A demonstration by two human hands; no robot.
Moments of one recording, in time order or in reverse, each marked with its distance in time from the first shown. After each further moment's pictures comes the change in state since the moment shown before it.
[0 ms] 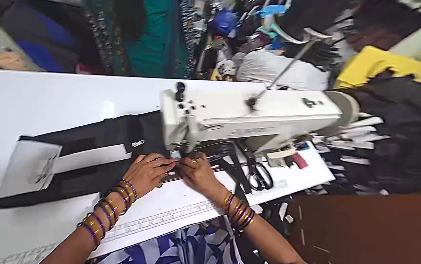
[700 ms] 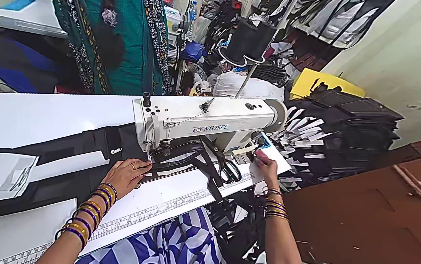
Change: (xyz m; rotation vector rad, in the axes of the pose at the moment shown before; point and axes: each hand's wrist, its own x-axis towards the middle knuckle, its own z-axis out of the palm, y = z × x) left_hand -0.001 0.004 0.002 0.045 0.002 -0.025; right_hand -0.201 0.142 -0.204 -0.098 0.367 1.178
